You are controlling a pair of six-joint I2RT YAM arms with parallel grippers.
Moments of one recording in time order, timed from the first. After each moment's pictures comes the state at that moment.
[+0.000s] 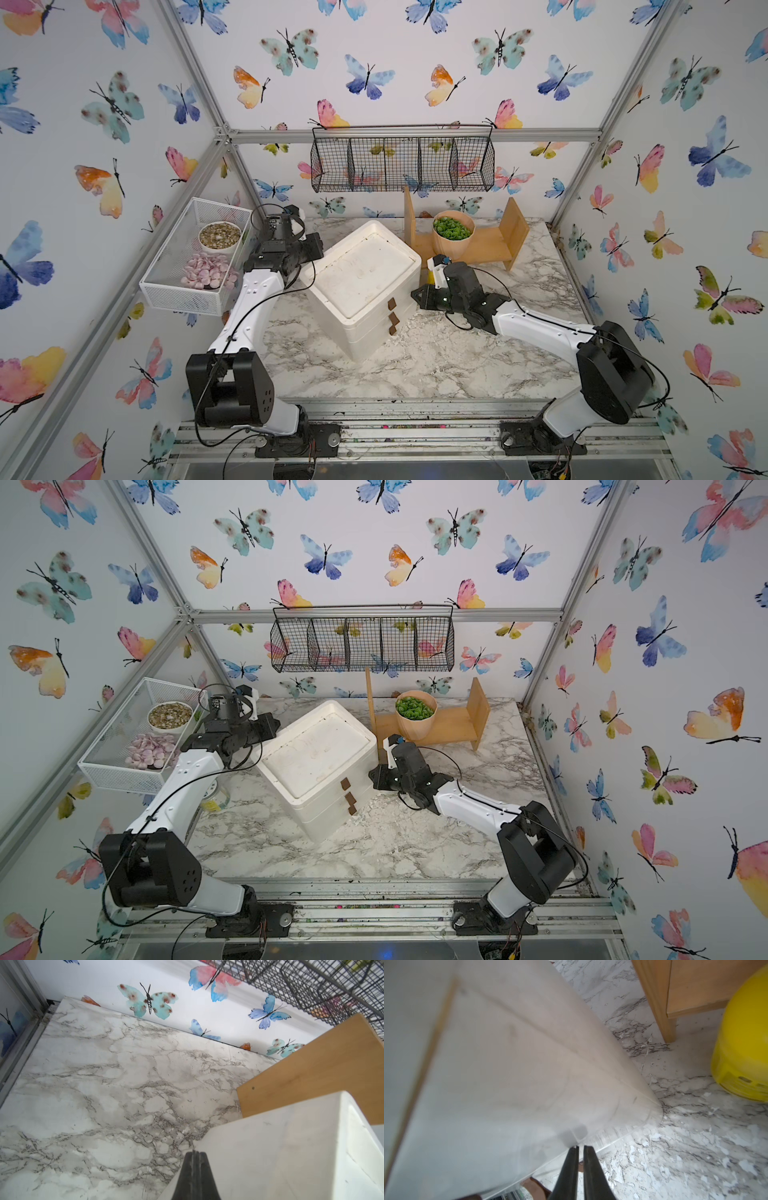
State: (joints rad) left arm 0.00 1.44 1.30 -0.46 0.32 -0.29; right arm 0.73 1.58 1.00 0.01 -0.24 0.68
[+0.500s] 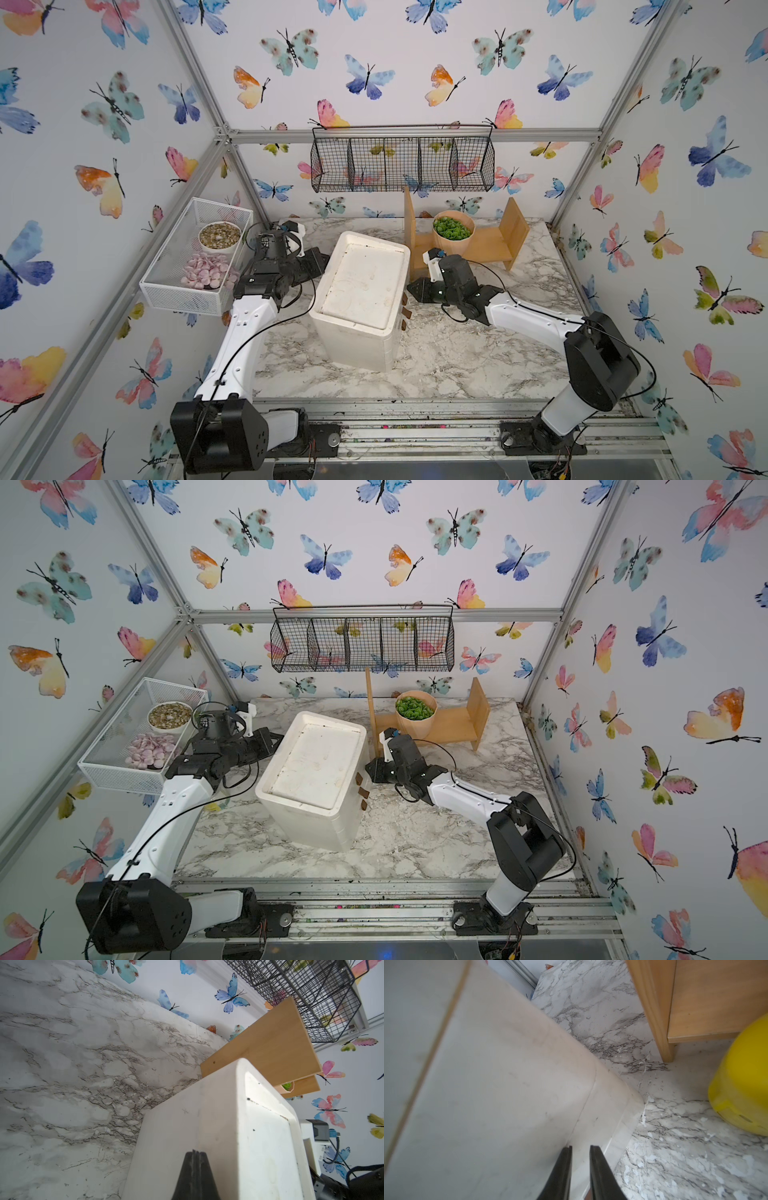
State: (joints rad) left arm 0.00 1.25 1.17 -0.52 0.49 -0.42; right arm 0.72 1.62 1.07 -0.03 -0.23 0.60
